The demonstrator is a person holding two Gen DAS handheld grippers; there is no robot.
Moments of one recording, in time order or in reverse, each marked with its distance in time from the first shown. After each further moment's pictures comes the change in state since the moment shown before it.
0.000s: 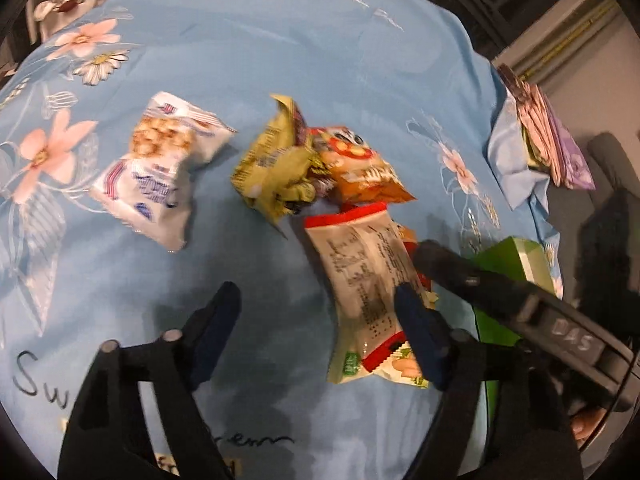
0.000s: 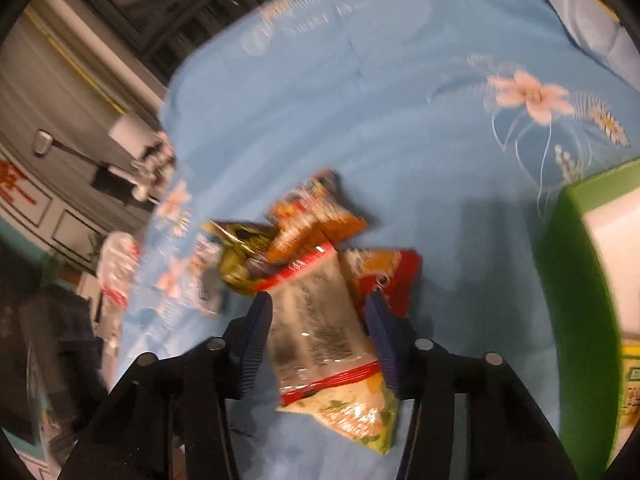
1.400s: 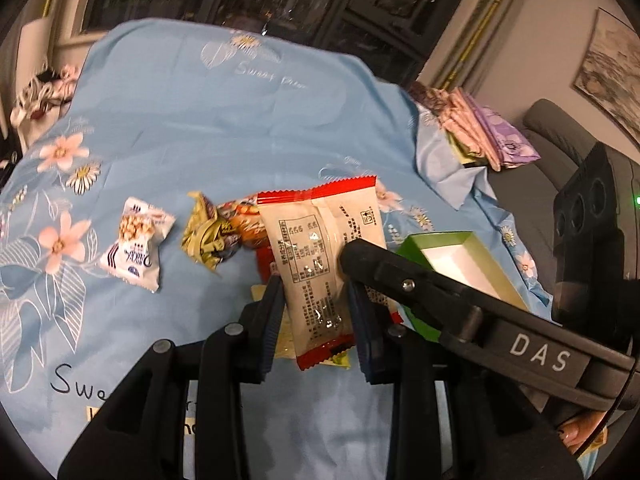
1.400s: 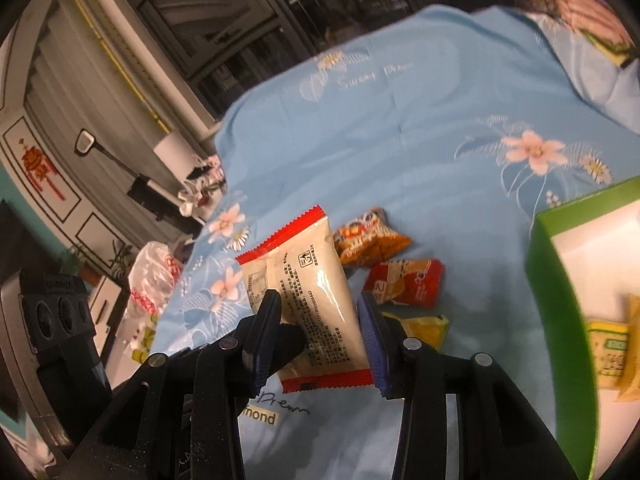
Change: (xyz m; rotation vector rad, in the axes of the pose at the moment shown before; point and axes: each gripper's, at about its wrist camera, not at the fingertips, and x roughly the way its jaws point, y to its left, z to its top) left arm -0.077 -0.064 -0.029 0.238 -0.235 -0.083; right arm -0.091 0.044 -0.033 -0.110 -0.226 0.064
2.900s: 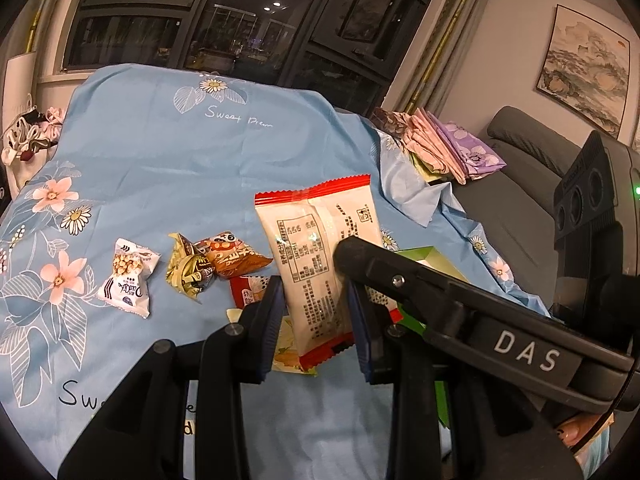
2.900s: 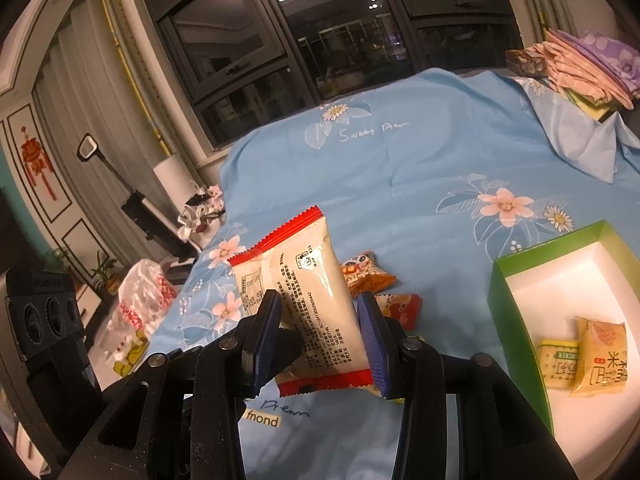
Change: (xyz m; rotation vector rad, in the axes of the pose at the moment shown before) left arm -0.037 -0.023 -0.006 0.070 -0.112 -0.075; right arm -0.047 0.023 -0.007 -0.065 -0.136 -0.089
